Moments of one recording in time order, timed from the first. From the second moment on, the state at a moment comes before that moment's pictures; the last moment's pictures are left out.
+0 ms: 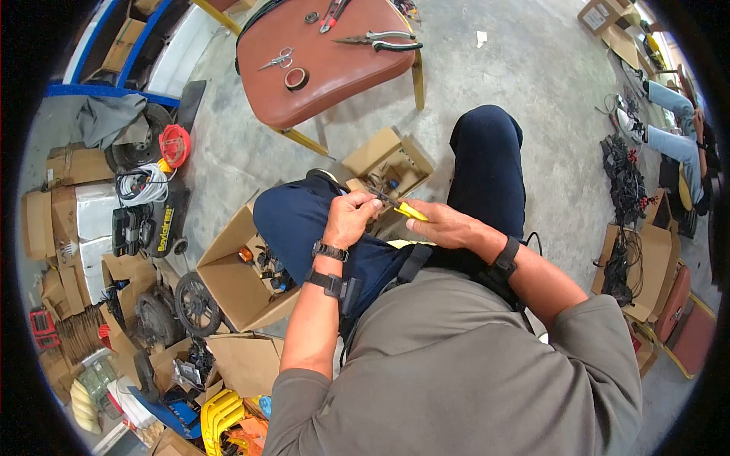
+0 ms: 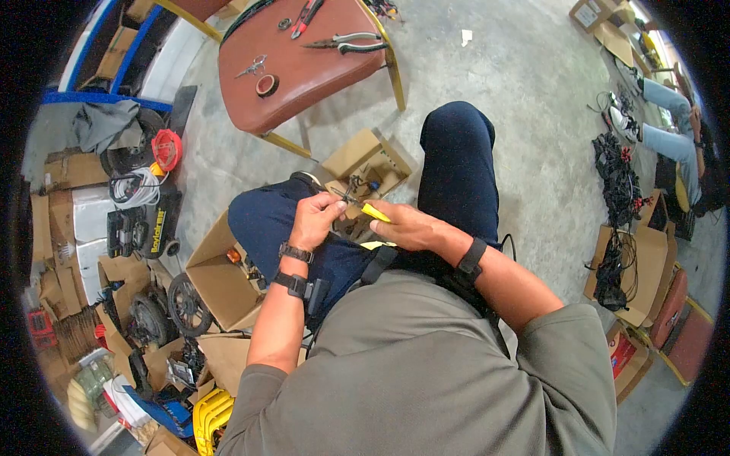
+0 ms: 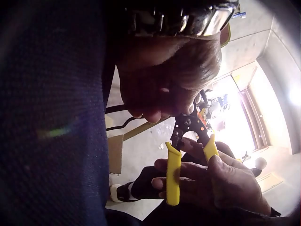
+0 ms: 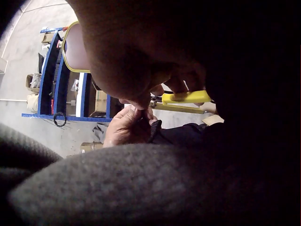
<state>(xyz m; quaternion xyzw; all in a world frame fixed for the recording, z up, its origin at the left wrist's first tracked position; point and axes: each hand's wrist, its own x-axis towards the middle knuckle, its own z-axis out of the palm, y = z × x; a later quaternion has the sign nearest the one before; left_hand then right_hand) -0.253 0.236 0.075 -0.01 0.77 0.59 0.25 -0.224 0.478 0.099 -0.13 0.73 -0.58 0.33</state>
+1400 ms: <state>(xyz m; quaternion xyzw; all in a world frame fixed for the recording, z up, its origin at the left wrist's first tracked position) -0.246 0.243 0.096 -0.02 0.75 0.62 0.21 -0.232 0.481 0.099 -0.08 0.74 -0.55 0.38</state>
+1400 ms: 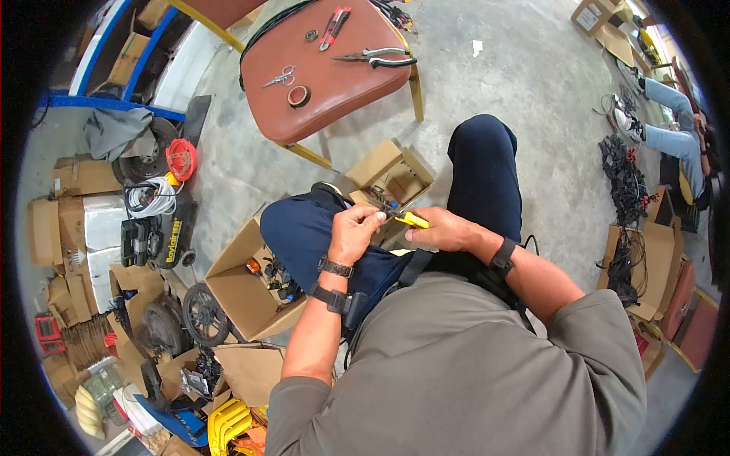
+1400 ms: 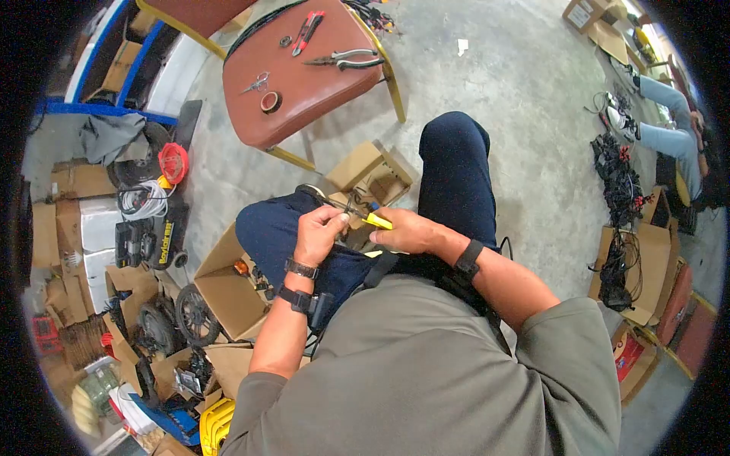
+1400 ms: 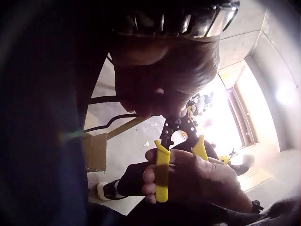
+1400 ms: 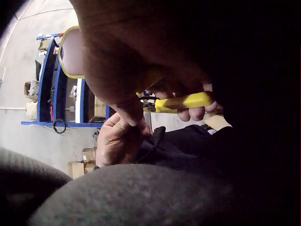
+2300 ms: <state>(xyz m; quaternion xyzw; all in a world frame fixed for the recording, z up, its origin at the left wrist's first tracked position) -0.252 0.261 0.128 0.15 0.79 0.55 0.22 -0.231 0.497 0.095 -0.02 0.50 -0.75 0.44</state>
